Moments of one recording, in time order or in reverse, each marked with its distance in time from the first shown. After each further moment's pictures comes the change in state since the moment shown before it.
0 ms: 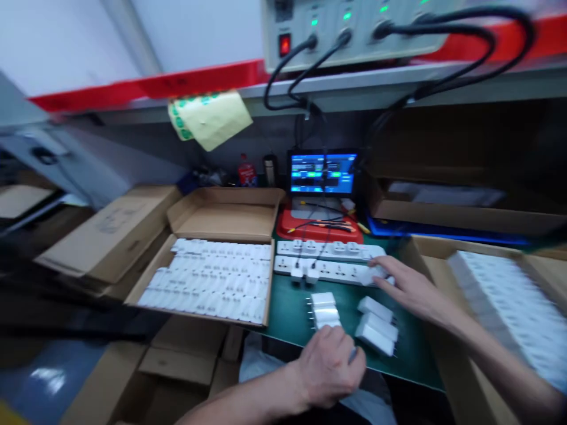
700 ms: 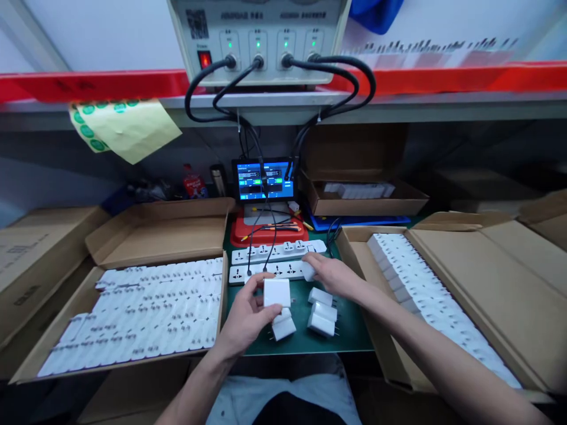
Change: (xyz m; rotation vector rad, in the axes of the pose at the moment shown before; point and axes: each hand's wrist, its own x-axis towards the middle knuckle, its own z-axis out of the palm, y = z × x) left_hand 0.014 -0.085 -0.059 -1.621 0.289 -0.813; right_hand 0.021 -0.022 0.013 -0.224 -0.225 -0.088
